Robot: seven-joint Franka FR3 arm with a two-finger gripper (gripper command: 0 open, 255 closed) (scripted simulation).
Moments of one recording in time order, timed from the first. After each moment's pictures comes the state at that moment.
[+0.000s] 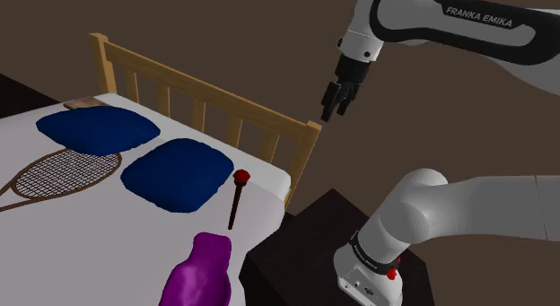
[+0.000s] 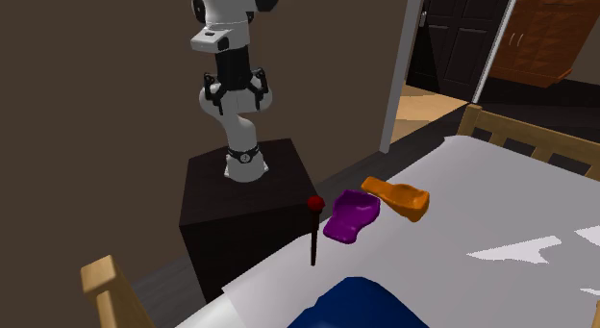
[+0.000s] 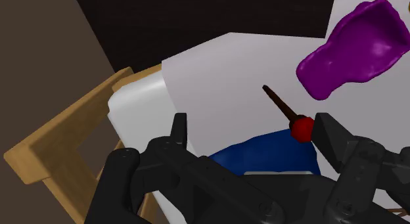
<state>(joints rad) -0.02 -0.82 0.00 -2.45 0.01 1.57 -0.07</state>
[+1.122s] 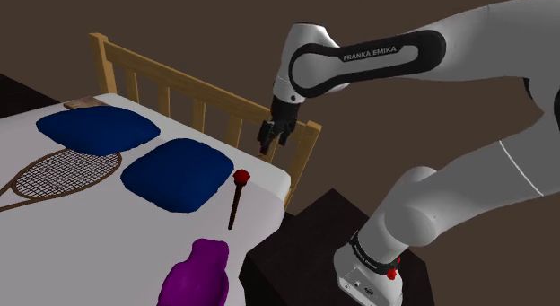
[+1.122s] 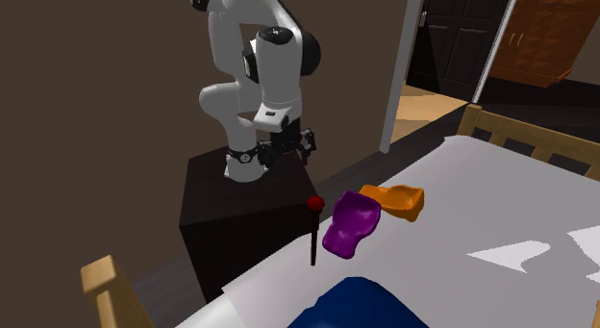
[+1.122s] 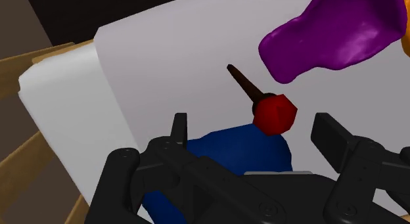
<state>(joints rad) 0.09 -0.43 0.14 -2.54 0.15 2.06 0.00</state>
